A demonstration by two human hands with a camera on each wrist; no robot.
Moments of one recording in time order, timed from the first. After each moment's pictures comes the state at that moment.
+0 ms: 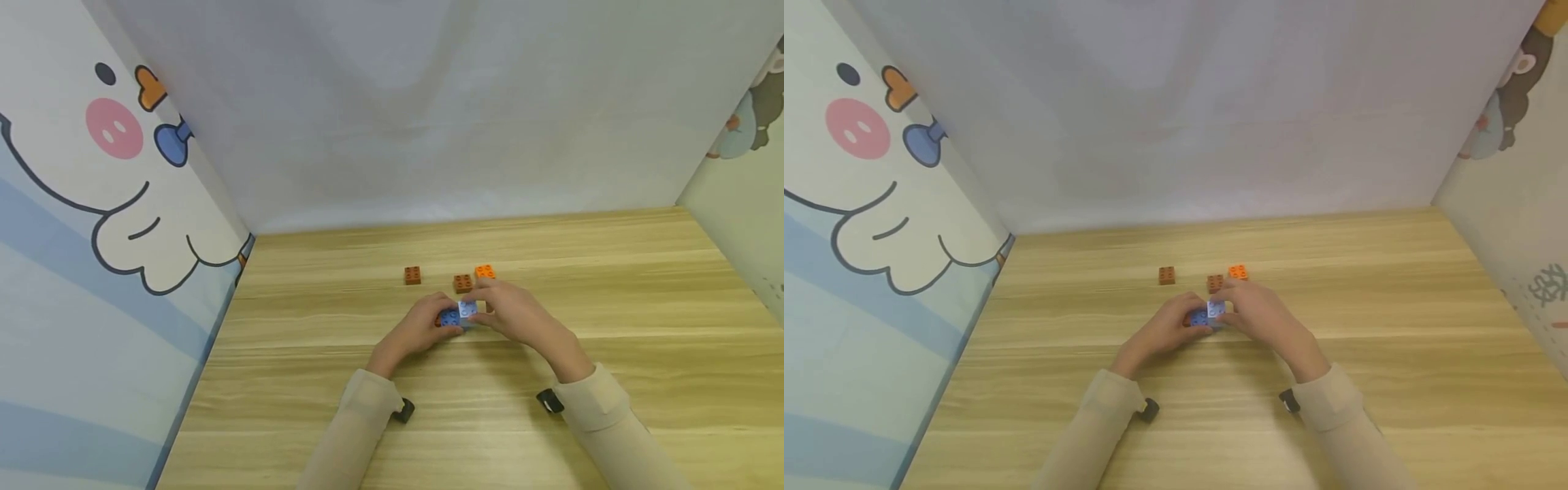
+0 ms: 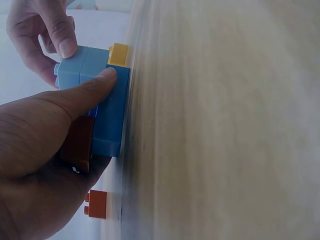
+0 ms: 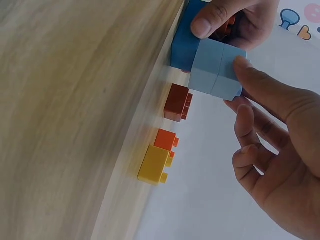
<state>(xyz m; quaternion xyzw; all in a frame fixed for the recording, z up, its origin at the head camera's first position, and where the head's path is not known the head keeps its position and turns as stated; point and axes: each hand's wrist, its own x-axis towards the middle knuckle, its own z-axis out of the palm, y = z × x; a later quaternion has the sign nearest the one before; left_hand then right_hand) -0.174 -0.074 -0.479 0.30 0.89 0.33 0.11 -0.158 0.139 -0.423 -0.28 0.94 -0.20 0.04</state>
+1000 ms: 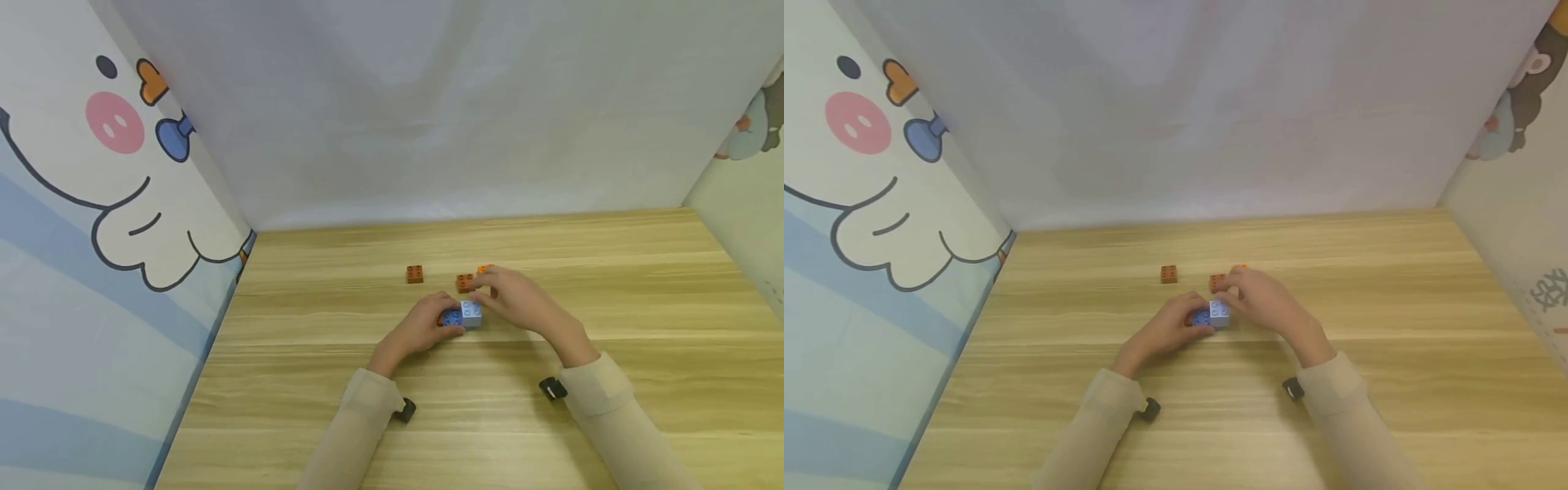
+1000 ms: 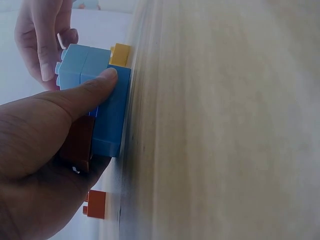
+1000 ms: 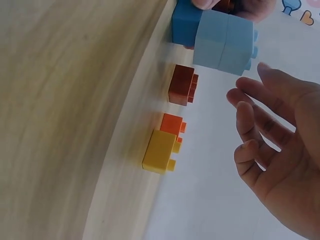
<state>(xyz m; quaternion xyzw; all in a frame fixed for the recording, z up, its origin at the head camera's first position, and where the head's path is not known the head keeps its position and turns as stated) -0.175 -0.075 -0.479 0.30 0.89 0.33 0.10 -0.179 0.147 -0.426 -0.29 0.92 -0.25 0.03</state>
